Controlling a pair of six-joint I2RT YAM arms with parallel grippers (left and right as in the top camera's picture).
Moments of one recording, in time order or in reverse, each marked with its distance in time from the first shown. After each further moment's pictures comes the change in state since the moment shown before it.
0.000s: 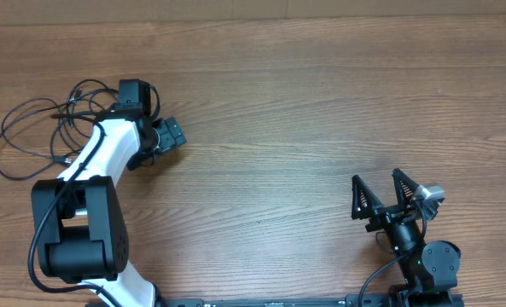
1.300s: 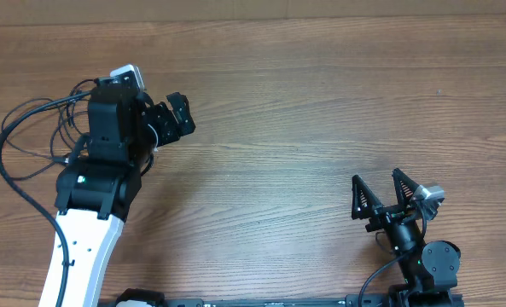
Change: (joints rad) left arm -0.168 -0.666 -0.001 -0.008 0.000 0.000; right arm 0.000 0.000 0.000 0.000 0.000 0.000
